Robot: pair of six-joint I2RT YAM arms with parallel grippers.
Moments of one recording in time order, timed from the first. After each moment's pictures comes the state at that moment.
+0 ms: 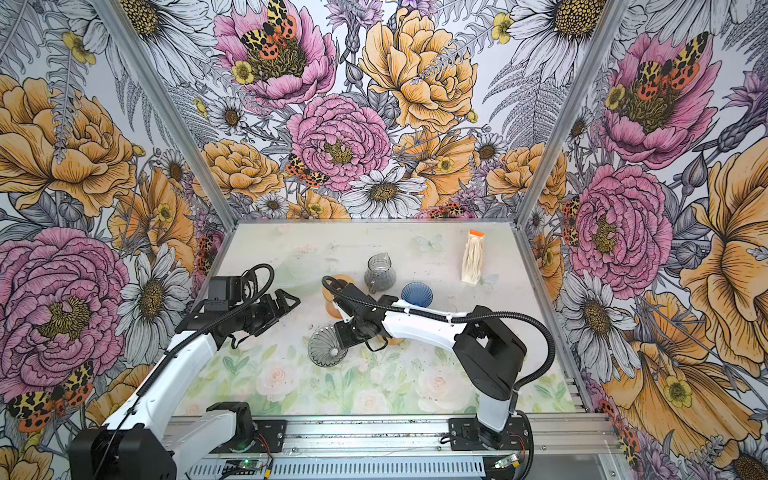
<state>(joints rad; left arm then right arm) -0.01 1.04 0.73 -0.58 0.45 -0.57 0.95 1.77 1.24 -0.51 -0.23 0.51</state>
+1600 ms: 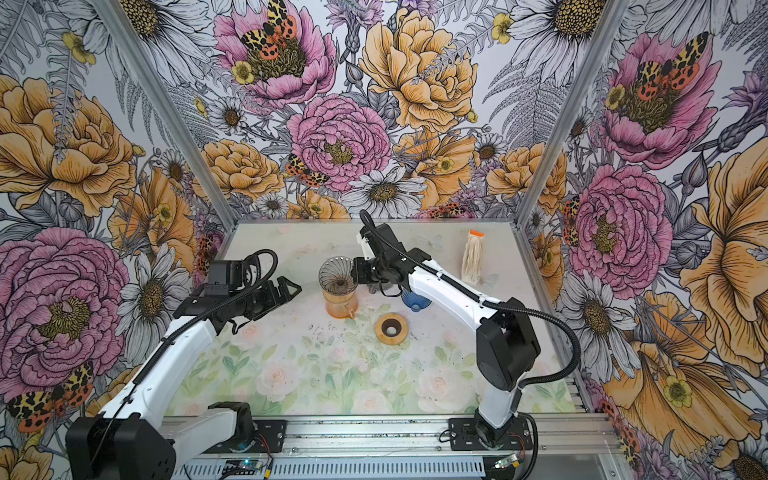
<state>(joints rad) -0.05 1.12 0.89 -0.64 0.40 -0.49 0.66 1.77 1.52 -0.53 -0.29 0.50</state>
